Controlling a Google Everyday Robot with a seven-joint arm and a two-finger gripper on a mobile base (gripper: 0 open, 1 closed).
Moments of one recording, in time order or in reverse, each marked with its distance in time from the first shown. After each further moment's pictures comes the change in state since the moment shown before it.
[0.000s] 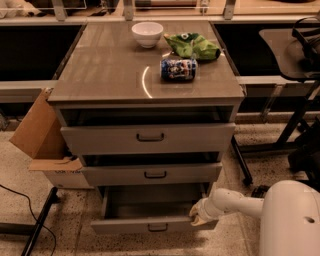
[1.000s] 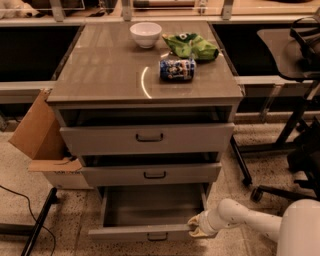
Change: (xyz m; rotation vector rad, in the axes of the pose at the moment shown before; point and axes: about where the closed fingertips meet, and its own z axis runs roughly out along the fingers) arm -0.027 0.050 0.008 -0.040 -0.155 0.072
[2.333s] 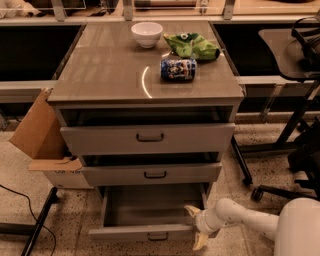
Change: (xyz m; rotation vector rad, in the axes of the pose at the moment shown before) arm -0.003 0.004 0.005 -0.009 -0.007 0.001
